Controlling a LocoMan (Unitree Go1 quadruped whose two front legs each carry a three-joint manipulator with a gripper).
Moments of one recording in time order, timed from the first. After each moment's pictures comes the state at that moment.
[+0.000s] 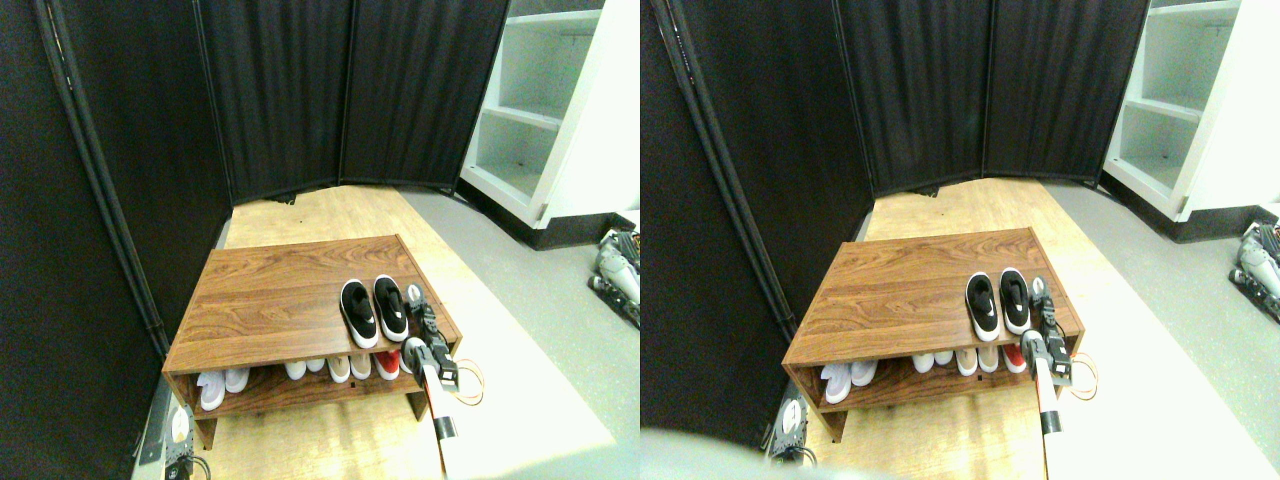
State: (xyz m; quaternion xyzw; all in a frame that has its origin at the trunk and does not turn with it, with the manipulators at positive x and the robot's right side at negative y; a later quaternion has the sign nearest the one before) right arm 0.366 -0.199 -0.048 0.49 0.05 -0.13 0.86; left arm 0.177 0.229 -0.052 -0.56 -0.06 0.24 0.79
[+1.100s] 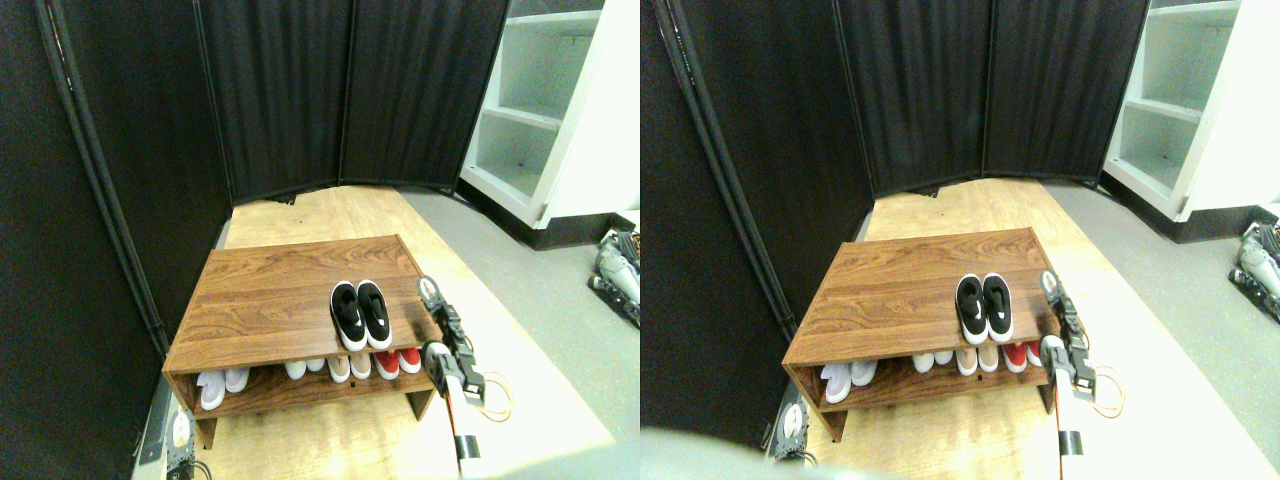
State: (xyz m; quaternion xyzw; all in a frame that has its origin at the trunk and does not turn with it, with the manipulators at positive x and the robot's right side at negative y) right arm 0.338 -0.224 0.003 0.44 0.00 -0.03 0.90; left arm 0.175 0.229 -0.057 -0.56 -0.06 0.24 0.79
